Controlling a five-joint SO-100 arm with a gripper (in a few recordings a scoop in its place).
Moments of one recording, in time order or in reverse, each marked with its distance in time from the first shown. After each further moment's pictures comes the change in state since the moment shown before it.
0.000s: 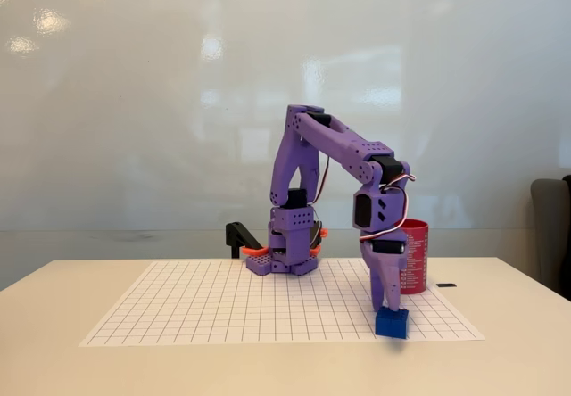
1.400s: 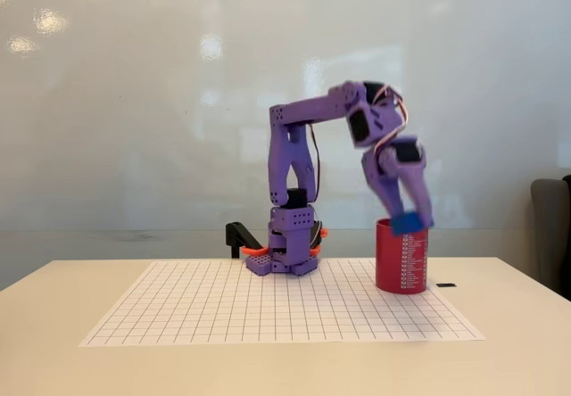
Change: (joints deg) arm -5.6 24.8 -16.7 12.0 -31.5
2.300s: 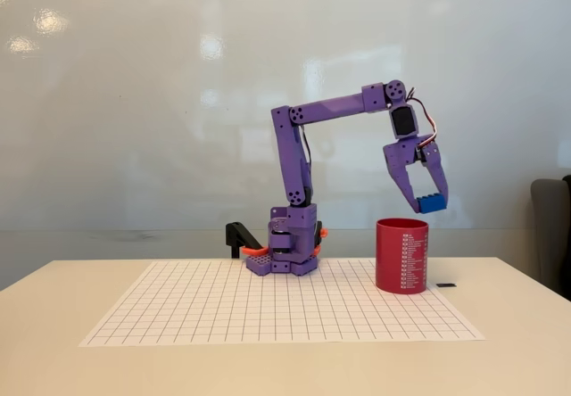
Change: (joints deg) arm -31.8 1.3 5.2 11.8 -20.3
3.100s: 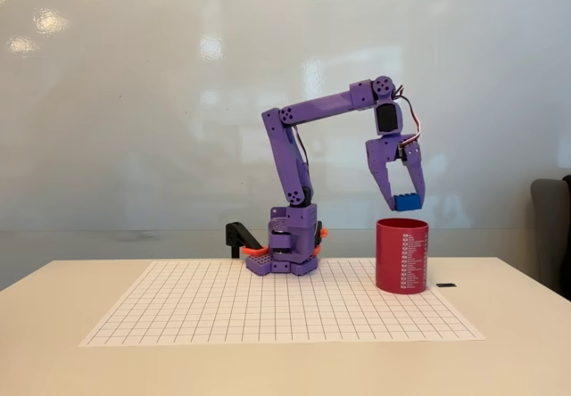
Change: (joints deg) arm 0.9 6.2 4.3 8.4 -5.3
